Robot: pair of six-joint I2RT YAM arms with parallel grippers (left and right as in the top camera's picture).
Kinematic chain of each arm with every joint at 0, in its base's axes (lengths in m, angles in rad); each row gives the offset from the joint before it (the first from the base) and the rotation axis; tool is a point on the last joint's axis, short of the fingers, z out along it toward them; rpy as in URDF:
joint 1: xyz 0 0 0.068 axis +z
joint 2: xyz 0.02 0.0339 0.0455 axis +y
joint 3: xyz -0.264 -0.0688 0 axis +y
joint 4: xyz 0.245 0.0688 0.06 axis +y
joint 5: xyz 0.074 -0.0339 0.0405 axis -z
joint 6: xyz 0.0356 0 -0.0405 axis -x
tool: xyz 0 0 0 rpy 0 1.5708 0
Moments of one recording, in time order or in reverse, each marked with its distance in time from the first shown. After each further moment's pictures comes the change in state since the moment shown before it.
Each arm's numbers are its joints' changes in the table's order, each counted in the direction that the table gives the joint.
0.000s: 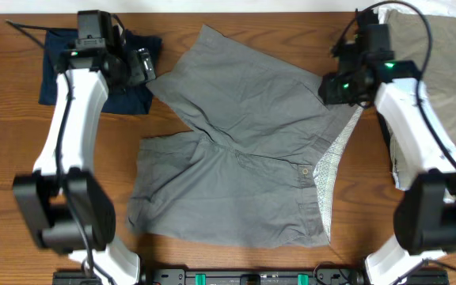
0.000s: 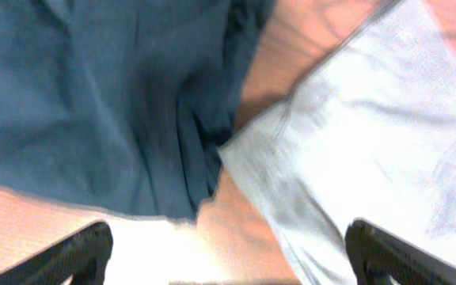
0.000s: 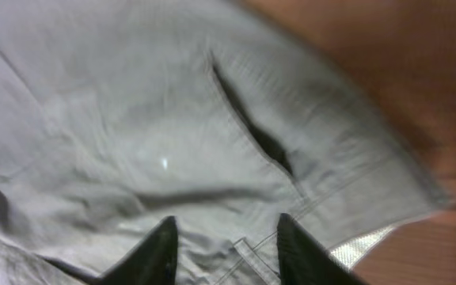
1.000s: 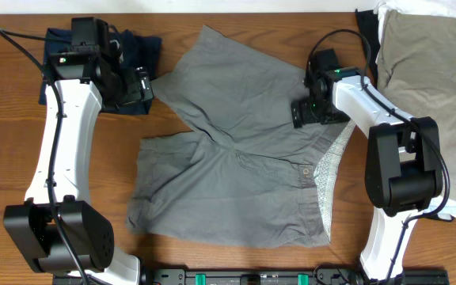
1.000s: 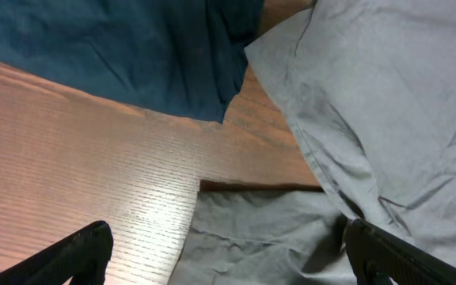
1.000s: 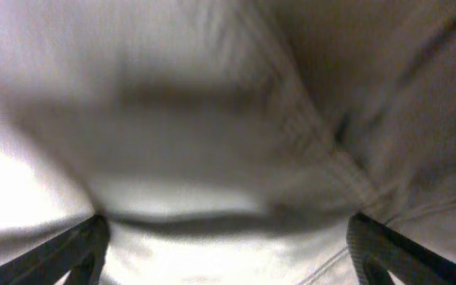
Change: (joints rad) left arm -0.011 -0.095 -0.002 0.249 -0.043 -0.045; right arm 0.095 0.275 -0.003 -0.048 0.226 -0.058
